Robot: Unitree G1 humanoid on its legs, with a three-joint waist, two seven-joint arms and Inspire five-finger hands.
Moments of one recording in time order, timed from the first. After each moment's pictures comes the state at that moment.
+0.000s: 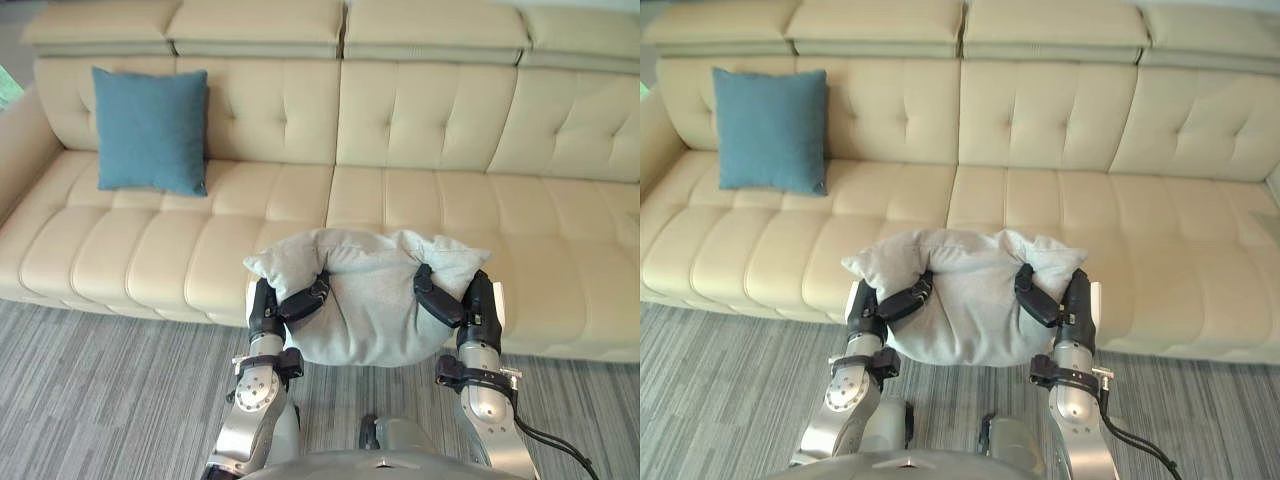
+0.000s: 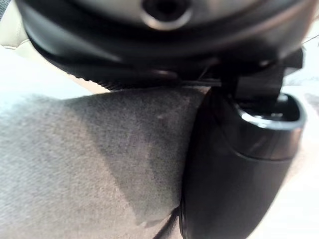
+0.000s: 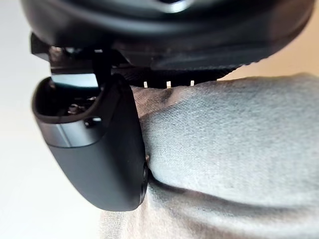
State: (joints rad) left arm 0.24 0.07 -0.30 0.00 -0.23 -0.11 0.32; right arm 0.35 -0.12 0.13 -0.20 0.00 -0.09 -0.35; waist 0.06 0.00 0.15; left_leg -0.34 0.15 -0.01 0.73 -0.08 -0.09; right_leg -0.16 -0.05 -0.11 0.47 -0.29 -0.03
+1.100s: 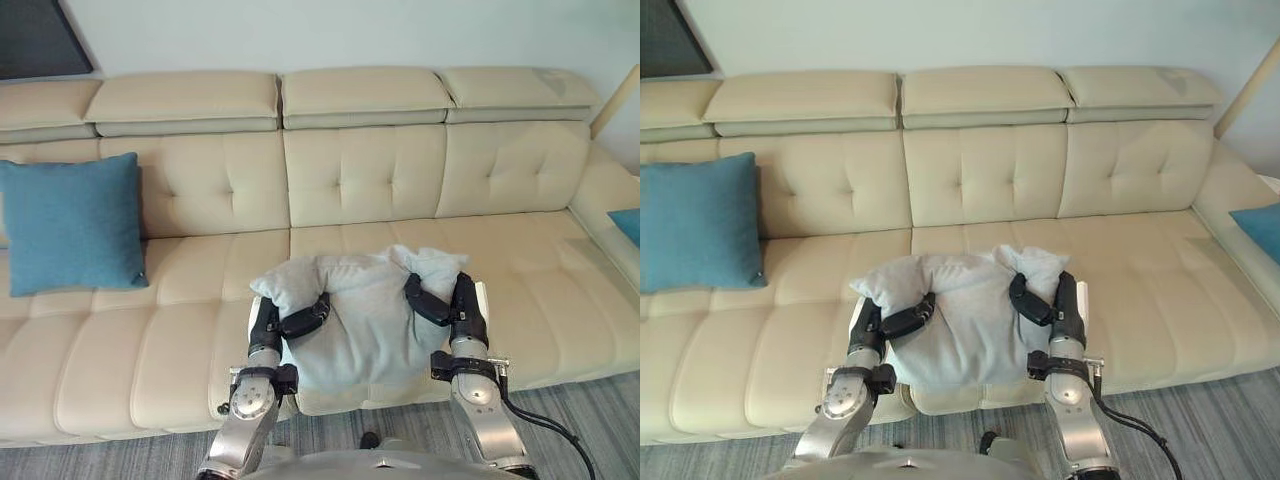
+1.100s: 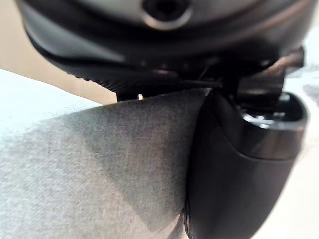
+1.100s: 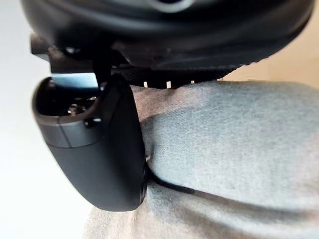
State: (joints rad) left arm 0.23 0.12 -0.31 0.10 -0.20 -0.08 0.26; right arm 0.21 -0.12 0.10 0.06 -0.08 -0.05 -0.33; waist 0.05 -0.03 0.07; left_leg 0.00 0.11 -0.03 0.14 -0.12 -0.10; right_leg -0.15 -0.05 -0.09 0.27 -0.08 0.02
